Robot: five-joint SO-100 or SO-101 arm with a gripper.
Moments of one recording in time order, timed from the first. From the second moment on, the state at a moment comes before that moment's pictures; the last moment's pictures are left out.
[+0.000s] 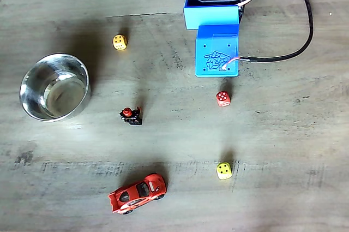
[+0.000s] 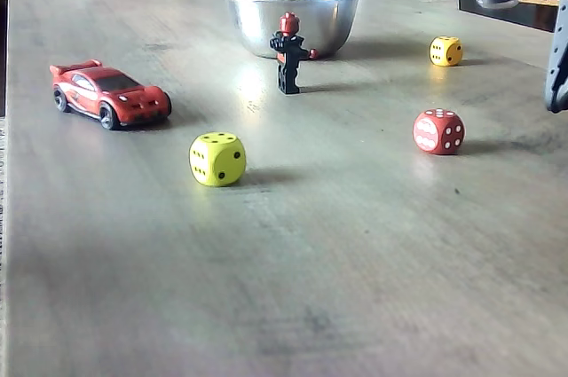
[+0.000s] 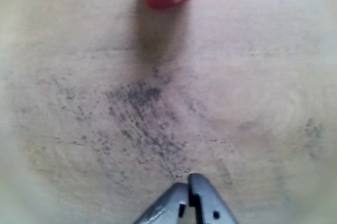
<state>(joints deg) -4.0 191.8 173.1 74.9 -81.9</state>
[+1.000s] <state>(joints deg) 1.8 170.5 169.1 30.8 -82.1</state>
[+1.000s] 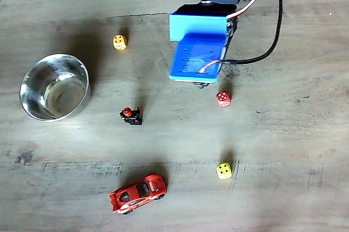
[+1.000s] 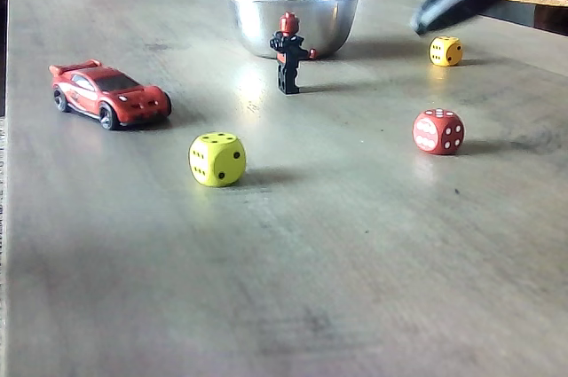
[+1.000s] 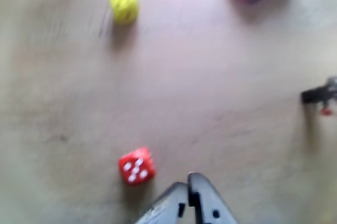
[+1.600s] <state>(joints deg) 9.8 142.7 147.8 25.7 -82.1</state>
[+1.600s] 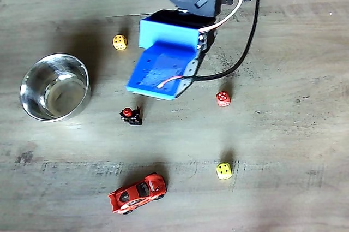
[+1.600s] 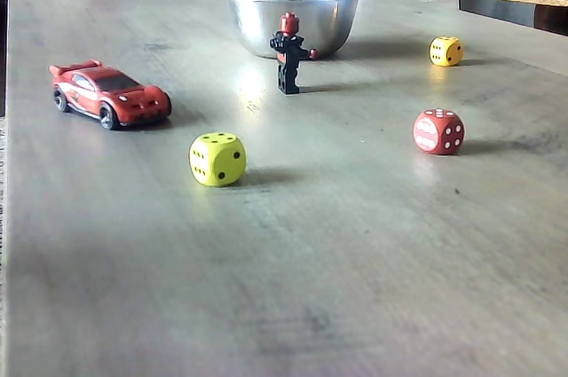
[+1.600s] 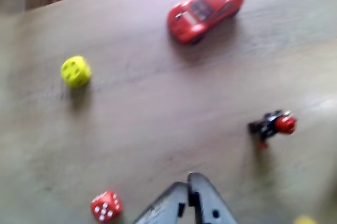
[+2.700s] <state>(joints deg) 23.1 109.8 117.3 25.7 -82.1</state>
